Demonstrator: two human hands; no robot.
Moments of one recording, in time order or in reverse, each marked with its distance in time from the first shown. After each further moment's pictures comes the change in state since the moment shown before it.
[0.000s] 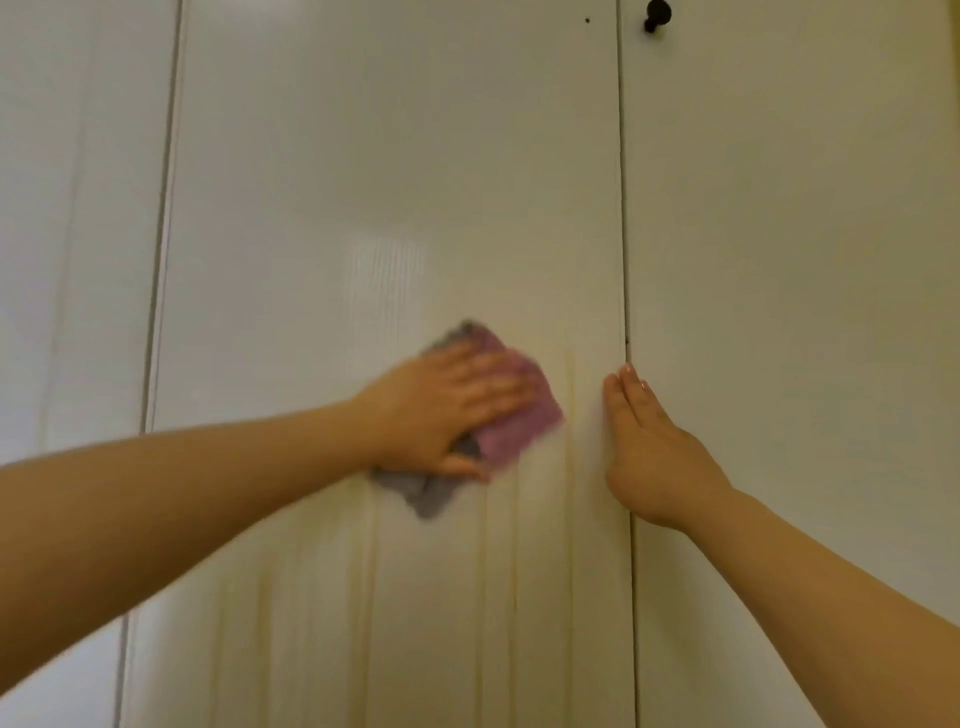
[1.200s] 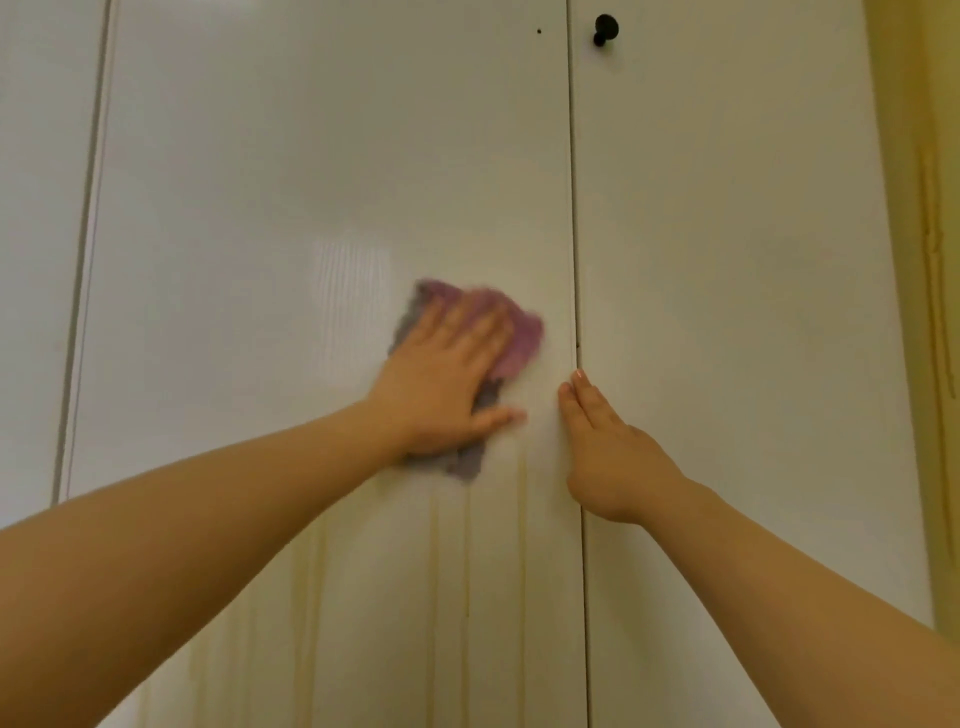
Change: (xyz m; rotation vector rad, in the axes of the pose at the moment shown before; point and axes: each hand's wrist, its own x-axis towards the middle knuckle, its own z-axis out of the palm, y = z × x) left_hand 0.054 0.022 -0.012 -0.109 0.047 -0.339; right_hand 0.000 0.006 -0.011 -0.060 -0.101 -0.024
